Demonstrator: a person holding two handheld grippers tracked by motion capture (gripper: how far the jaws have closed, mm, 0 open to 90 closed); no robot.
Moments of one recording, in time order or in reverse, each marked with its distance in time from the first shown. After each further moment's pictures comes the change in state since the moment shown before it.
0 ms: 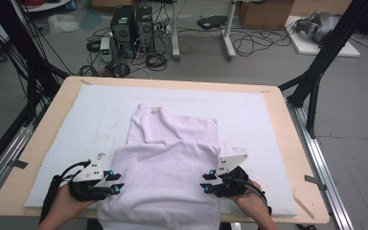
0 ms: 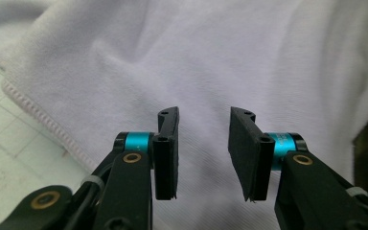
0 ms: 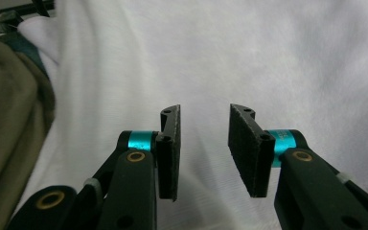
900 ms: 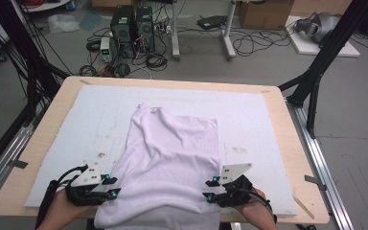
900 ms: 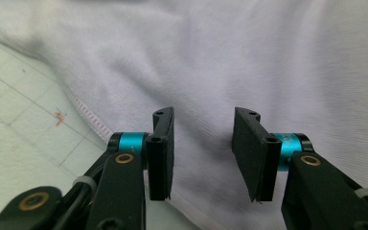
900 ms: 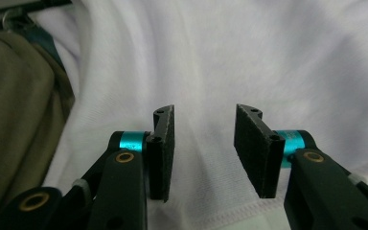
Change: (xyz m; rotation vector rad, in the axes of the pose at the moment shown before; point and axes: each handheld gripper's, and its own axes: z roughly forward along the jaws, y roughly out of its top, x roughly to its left) left arm -0.006 -0.014 -0.003 0.036 0.008 -0.016; right arm 0.020 -0.011 -0.008 0.017 0.003 -0.017
